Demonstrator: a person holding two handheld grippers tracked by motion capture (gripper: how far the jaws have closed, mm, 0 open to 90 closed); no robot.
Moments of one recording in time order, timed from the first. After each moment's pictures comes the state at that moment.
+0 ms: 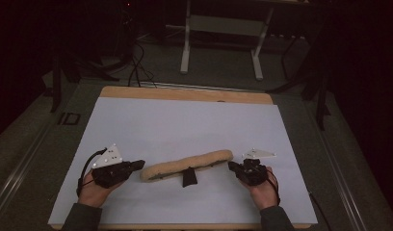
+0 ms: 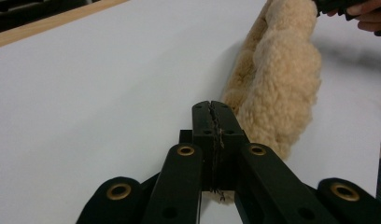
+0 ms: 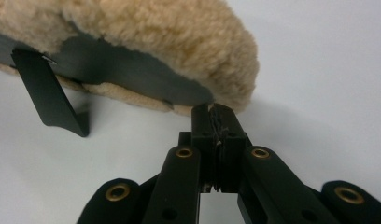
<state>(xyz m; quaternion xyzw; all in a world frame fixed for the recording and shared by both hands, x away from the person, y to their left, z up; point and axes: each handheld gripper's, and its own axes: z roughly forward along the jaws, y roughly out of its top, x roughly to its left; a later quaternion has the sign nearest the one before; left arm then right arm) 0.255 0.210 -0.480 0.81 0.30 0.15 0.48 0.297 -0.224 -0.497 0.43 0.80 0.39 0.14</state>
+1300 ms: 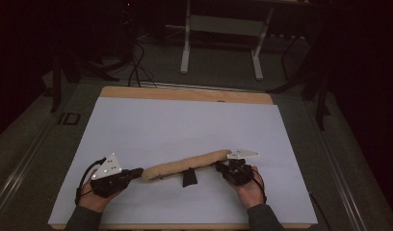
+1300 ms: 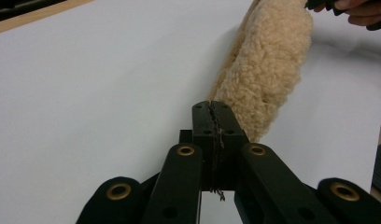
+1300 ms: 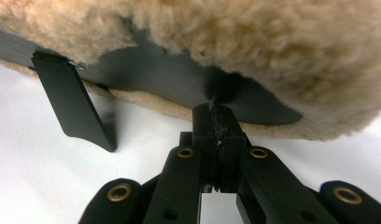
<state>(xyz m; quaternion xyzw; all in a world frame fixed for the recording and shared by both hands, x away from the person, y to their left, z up) 0.237 0.210 -0.490 0.81 0.30 0.16 0.47 0.301 -0.188 -0.508 0.41 0.81 0.40 0.12</state>
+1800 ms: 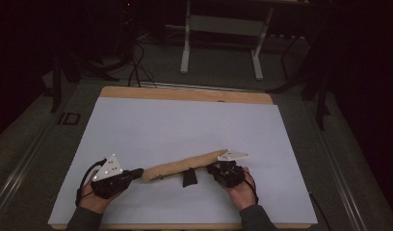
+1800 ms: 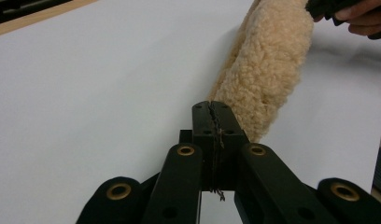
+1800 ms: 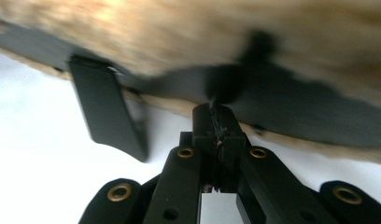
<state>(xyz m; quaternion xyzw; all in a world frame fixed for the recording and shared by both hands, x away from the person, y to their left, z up) 0.234 0.207 -0.489 0.81 0.30 0.17 0.46 0.296 -0.162 -0.511 0.39 0.82 0.40 0.10</state>
